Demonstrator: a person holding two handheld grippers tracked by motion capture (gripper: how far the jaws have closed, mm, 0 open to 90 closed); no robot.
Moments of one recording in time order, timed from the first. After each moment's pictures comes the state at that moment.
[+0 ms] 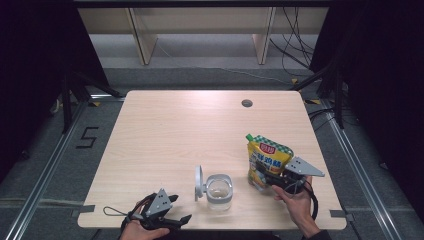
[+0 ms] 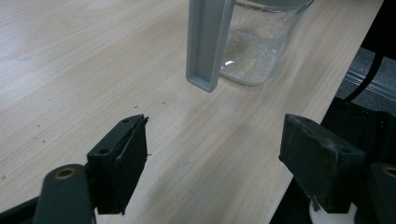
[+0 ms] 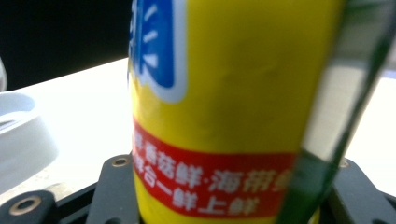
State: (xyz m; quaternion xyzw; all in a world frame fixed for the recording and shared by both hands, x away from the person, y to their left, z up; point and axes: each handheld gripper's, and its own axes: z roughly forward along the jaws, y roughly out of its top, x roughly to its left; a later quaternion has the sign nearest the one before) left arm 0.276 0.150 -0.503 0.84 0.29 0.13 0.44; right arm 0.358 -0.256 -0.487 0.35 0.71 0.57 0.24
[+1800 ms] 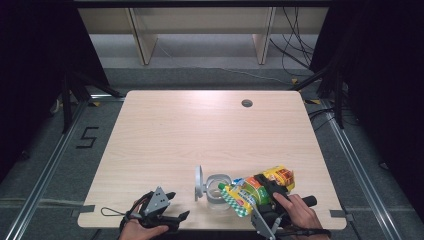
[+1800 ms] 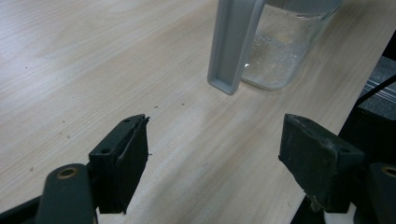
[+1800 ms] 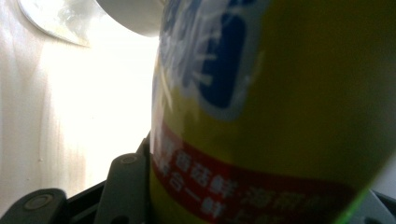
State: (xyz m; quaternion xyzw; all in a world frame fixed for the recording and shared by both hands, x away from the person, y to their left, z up) left arm 0.281 0.156 -0.502 0.84 0.30 0.16 0.43; right arm 0.261 -0.185 -0.439 -0.09 0.83 0.14 0.53
